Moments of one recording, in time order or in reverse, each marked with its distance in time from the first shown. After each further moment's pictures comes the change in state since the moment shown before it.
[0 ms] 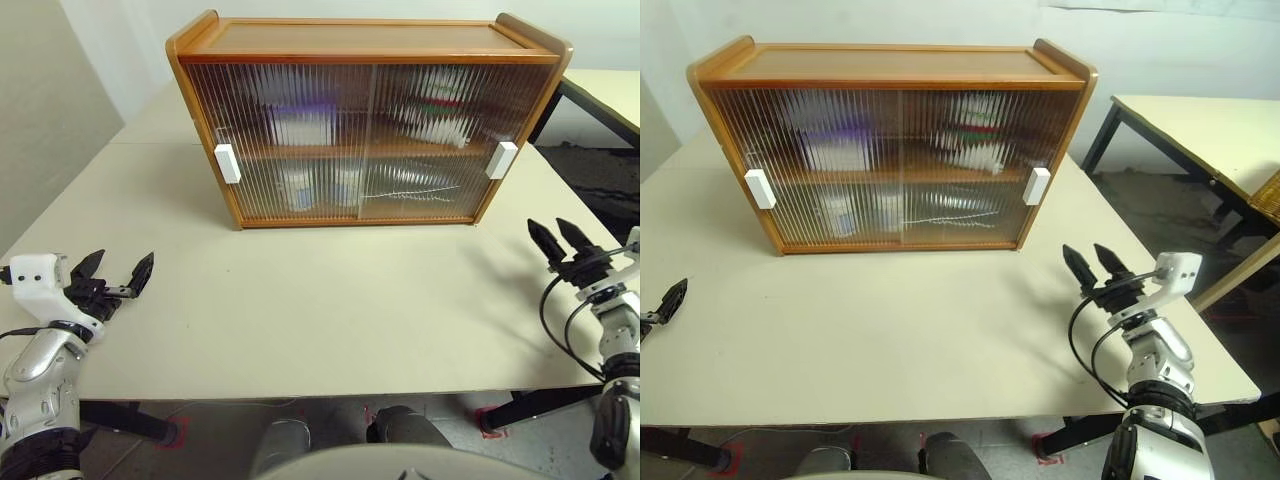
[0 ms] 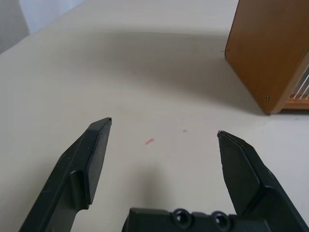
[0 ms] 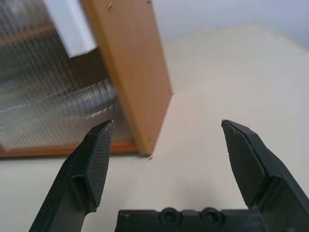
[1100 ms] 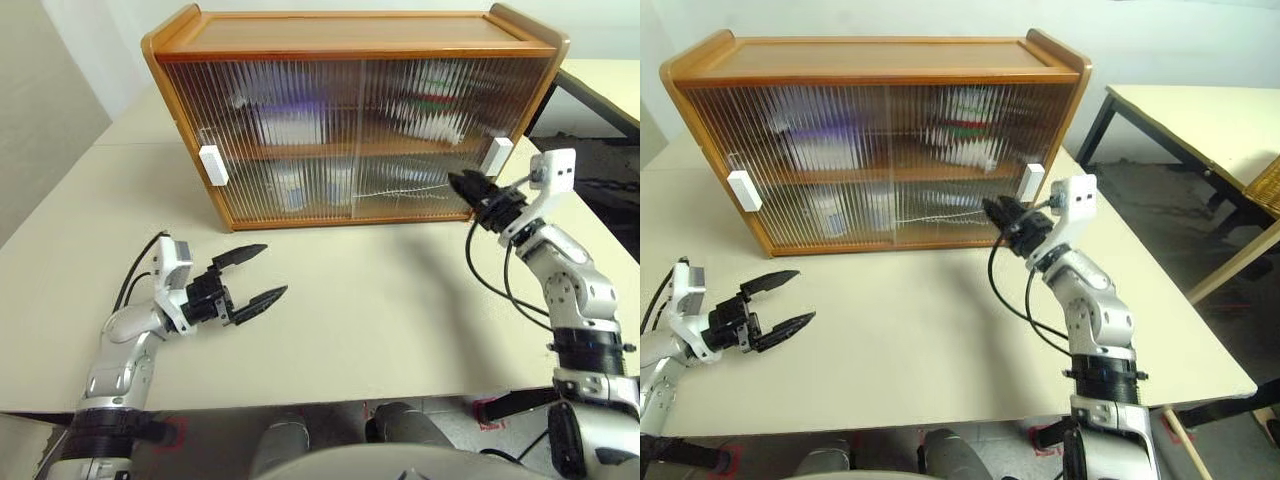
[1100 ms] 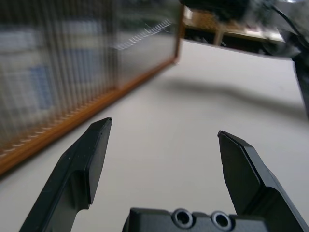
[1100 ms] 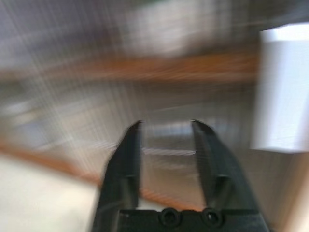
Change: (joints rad) left arm -0.037 -0.059 -0.340 -0.272 -0.132 -0.033 -0.580; right arm 0.038 0.152 0.293 -0.895 -0.021 0.546 -0.394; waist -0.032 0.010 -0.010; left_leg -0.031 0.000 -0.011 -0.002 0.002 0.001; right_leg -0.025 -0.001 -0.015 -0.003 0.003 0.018
